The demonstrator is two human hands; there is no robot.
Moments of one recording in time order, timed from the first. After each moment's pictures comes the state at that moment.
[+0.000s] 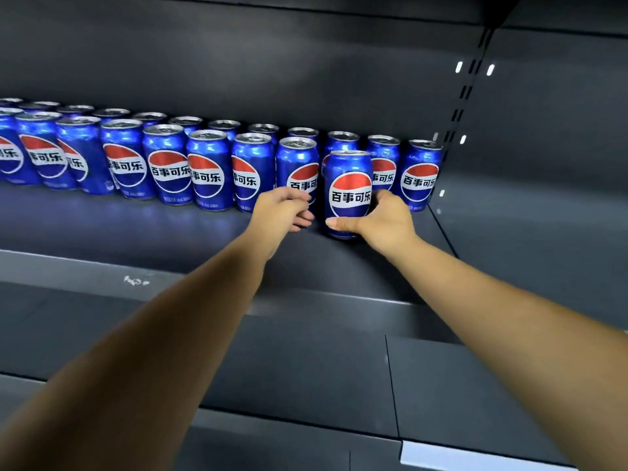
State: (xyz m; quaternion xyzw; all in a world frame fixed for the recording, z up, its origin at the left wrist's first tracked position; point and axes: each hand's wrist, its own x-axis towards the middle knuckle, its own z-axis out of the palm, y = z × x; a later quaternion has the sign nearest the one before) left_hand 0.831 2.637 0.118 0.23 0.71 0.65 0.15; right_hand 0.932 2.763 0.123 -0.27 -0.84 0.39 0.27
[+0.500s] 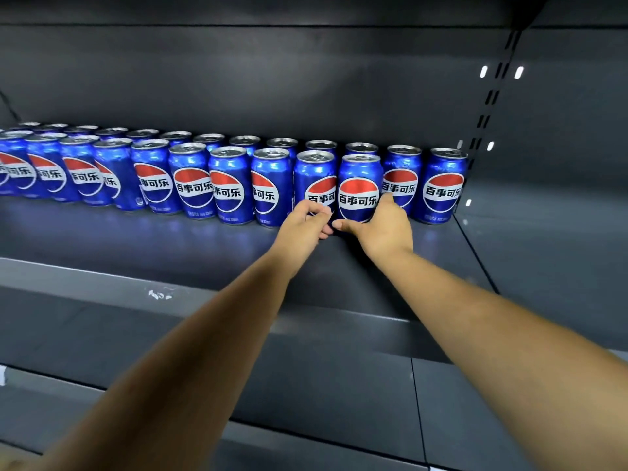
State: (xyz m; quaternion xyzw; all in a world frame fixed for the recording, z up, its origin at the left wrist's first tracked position) left_hand 0.836 2.642 0.113 0.26 0.71 0.64 0.14; right_hand 0.900 2.753 0.119 -0.31 -0.86 0.30 0.26
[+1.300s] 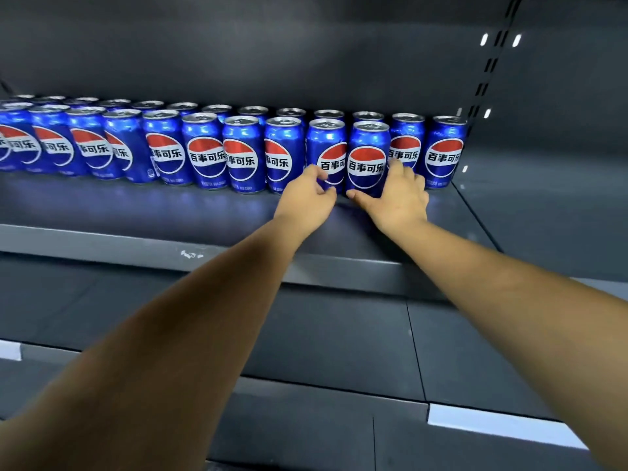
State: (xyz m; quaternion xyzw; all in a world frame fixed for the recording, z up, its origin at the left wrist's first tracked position) left_hand 0.841 2.610 0.116 0.34 0.80 0.49 0.01; right_hand 0.932 2.717 0.128 -0.34 -0.89 0.17 0.26
